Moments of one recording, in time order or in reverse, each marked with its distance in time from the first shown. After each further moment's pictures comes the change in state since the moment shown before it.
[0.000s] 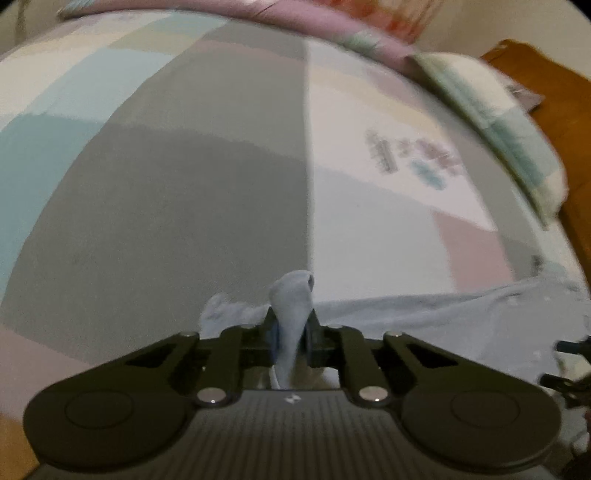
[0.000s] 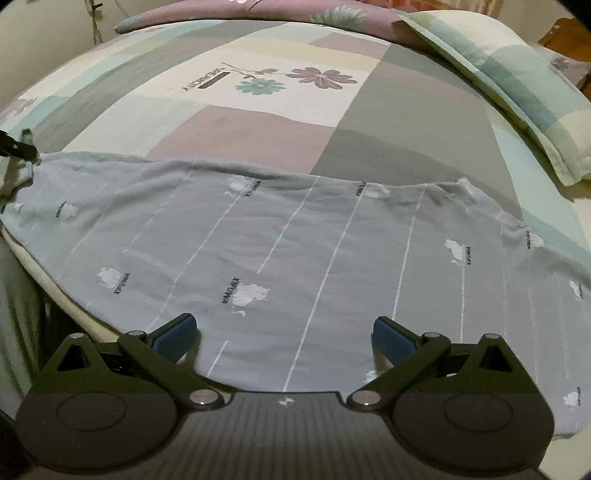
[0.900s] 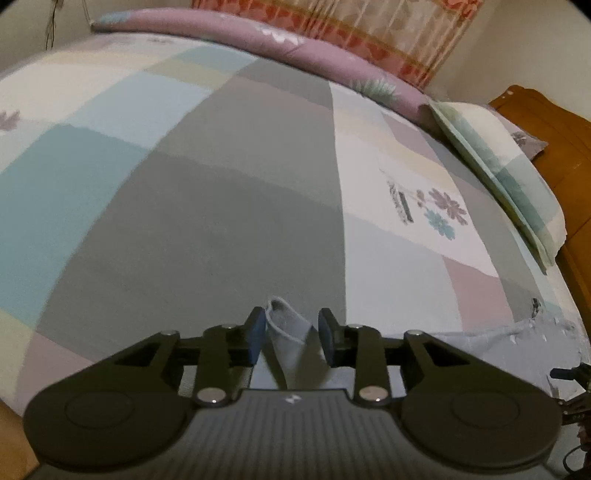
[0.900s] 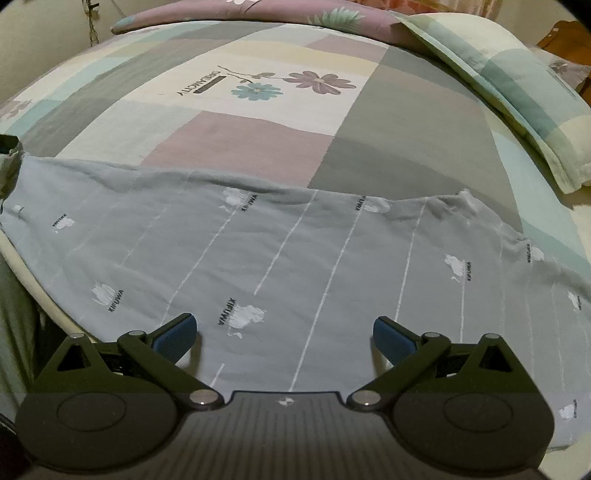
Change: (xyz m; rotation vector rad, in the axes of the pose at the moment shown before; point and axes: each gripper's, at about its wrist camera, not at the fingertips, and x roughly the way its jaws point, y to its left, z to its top) left arm -0.025 0.035 0.000 -0.078 -0.109 0.026; right arm 0.008 0.003 0.013 -0.010 0.000 -0.008
